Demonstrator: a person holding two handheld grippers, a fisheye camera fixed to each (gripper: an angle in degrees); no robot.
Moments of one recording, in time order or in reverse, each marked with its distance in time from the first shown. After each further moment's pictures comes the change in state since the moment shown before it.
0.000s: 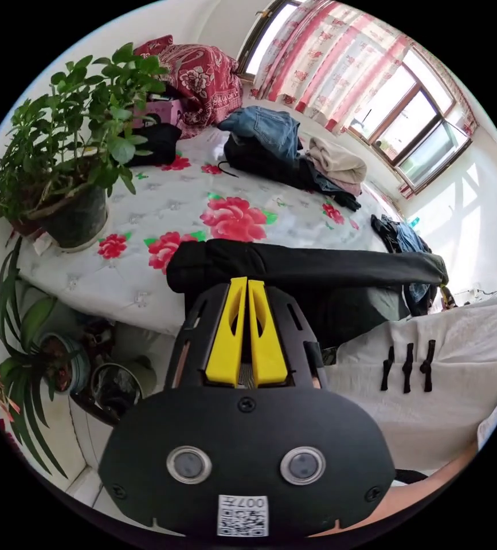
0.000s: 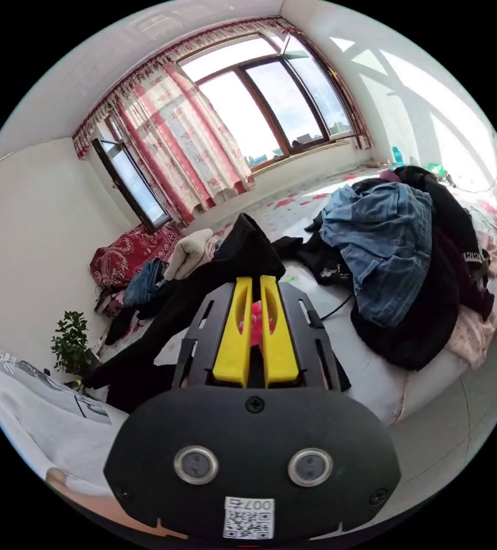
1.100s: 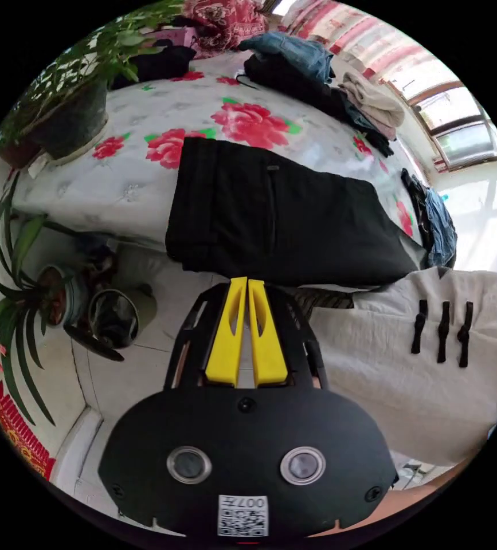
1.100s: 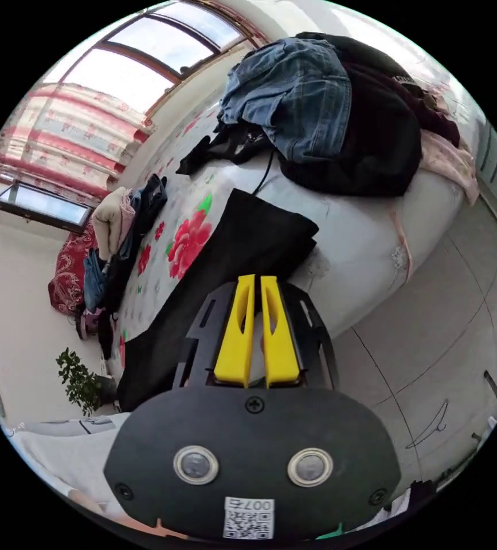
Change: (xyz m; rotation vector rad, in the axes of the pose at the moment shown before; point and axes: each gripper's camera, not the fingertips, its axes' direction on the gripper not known) left arm 0.008 0.049 0.055 -0.342 -0.045 -0.078; right arm -0.016 0.047 0.069 -0.382 0.173 0.467
